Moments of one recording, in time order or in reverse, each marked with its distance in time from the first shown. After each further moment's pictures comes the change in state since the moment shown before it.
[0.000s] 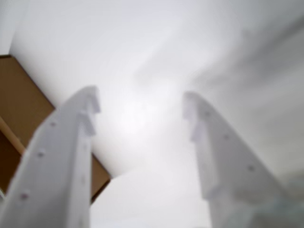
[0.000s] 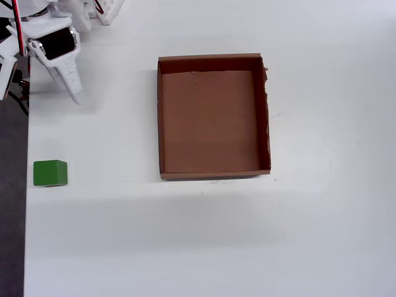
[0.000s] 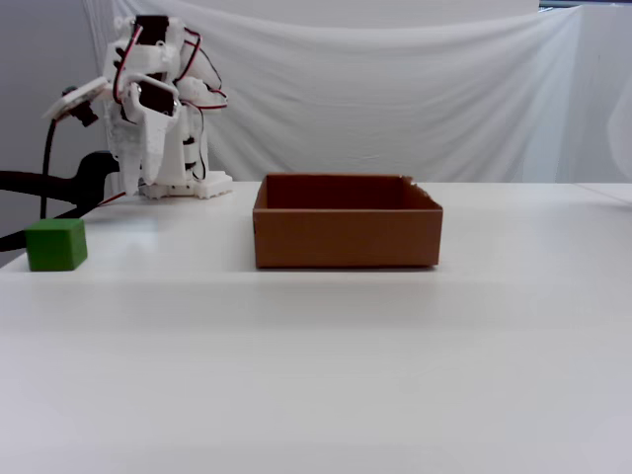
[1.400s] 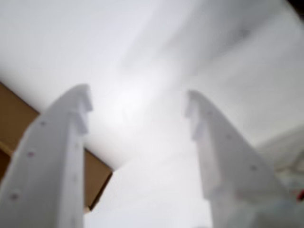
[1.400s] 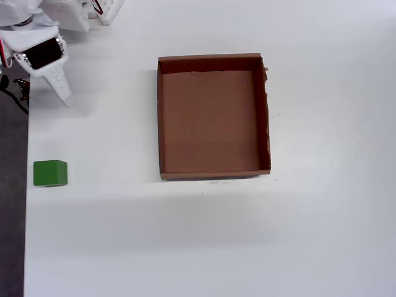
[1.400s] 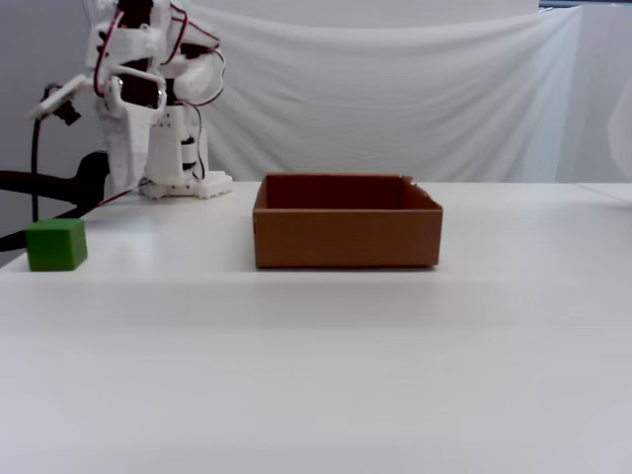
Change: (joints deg) arm 3.3 -24.1 -14.2 -13.2 -0.4
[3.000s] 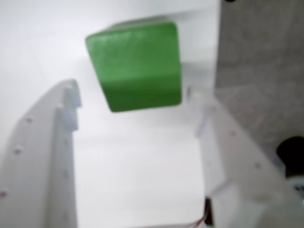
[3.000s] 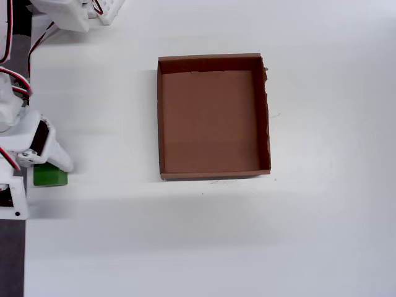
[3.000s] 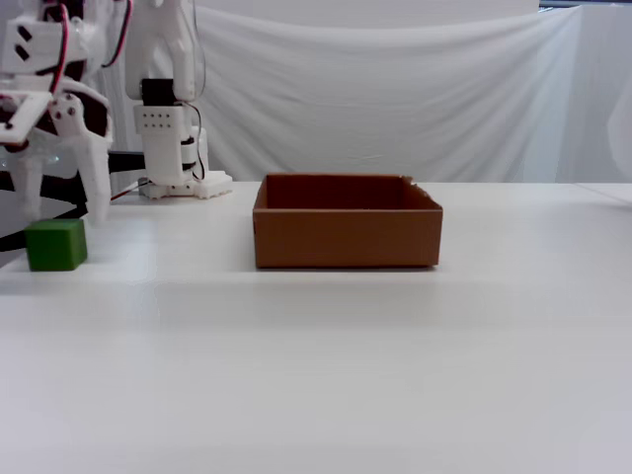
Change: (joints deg) arm -0.3 -60.8 -35.1 -27.0 -45.0
